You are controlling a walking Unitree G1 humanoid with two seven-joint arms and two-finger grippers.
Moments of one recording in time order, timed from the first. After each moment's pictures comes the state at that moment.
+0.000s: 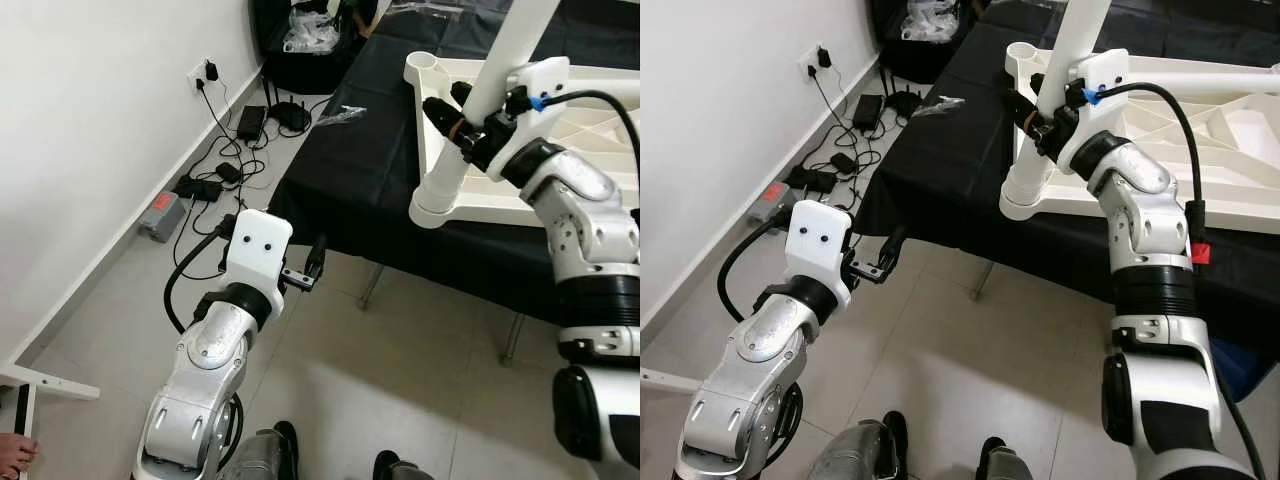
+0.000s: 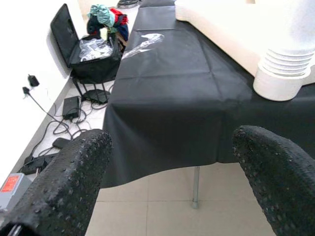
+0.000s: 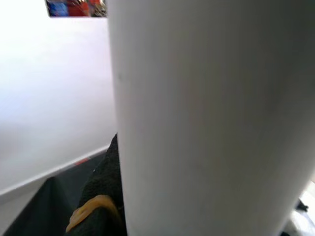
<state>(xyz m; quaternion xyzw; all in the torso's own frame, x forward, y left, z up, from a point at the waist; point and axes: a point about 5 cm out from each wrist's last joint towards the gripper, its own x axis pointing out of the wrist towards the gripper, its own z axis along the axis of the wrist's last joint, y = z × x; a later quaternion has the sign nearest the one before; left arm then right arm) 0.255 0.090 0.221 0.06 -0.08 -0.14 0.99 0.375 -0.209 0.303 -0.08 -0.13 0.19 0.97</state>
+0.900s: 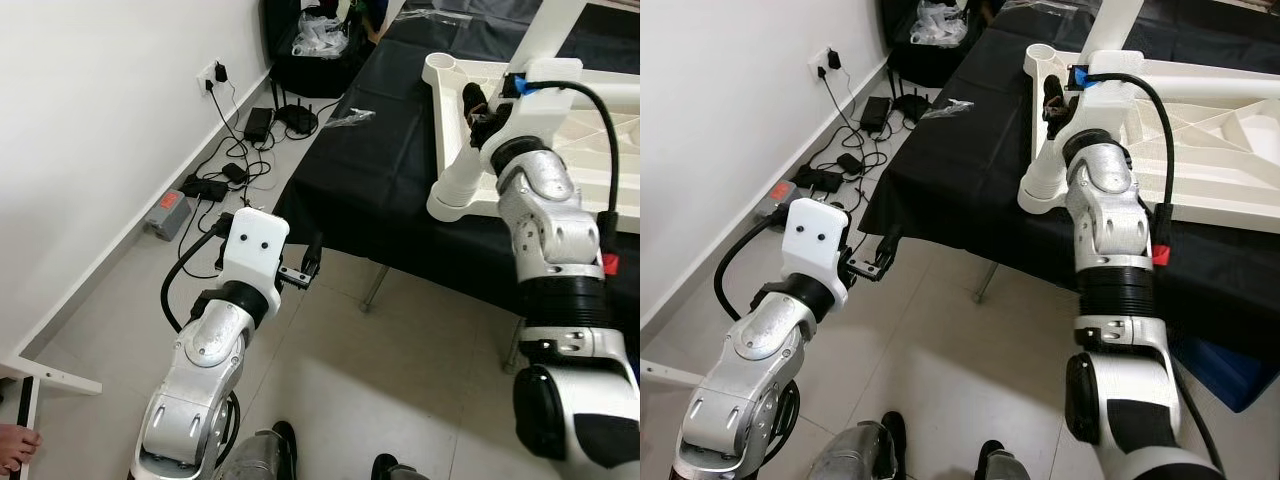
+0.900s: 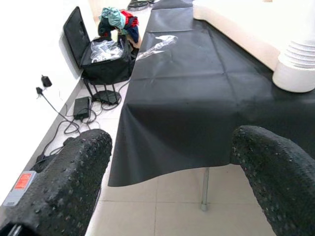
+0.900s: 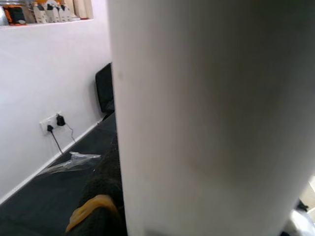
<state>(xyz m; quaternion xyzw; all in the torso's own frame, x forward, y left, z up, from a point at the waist) 0.258 0.095 0.221 0.07 -0.09 -0.12 0.99 0.379 -0.207 0.297 -0.01 -0.13 -0.06 0.99</state>
